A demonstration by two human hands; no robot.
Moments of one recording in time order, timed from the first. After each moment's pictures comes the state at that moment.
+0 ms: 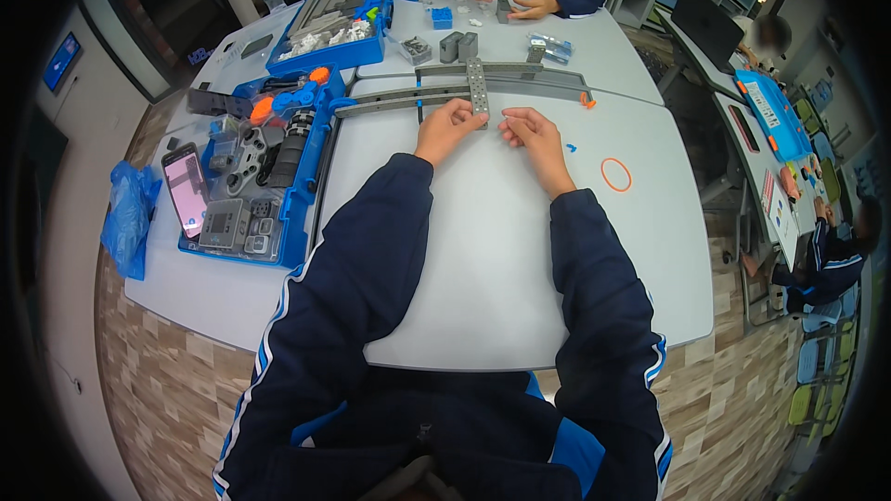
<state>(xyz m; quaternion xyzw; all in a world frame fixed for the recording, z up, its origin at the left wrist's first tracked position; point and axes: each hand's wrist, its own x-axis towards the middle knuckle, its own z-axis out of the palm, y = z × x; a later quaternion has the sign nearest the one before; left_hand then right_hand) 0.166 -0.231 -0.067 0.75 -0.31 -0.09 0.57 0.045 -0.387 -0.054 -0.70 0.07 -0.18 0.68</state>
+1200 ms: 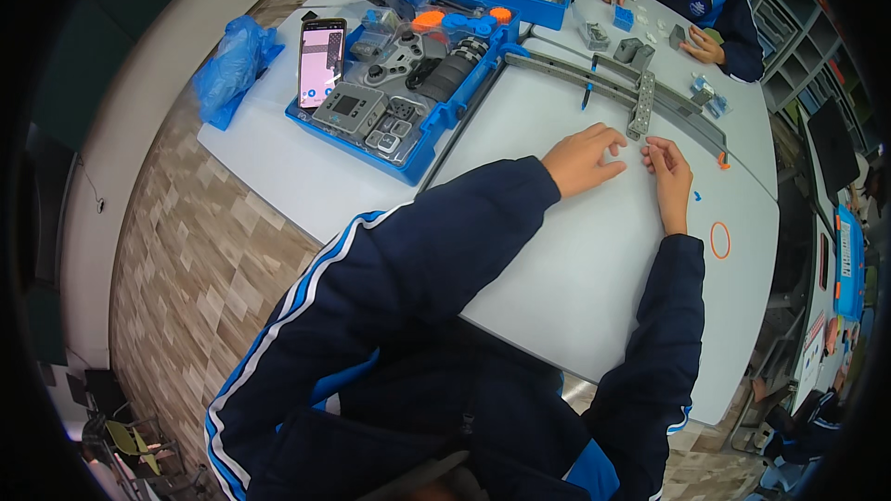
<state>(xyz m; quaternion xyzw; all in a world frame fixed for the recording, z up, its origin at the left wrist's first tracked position) 0.093 -0.164 -0.035 0.79 -0.41 0.01 0.46 0.053 -0.383 -0.055 -0.80 0.03 -0.18 0.57</state>
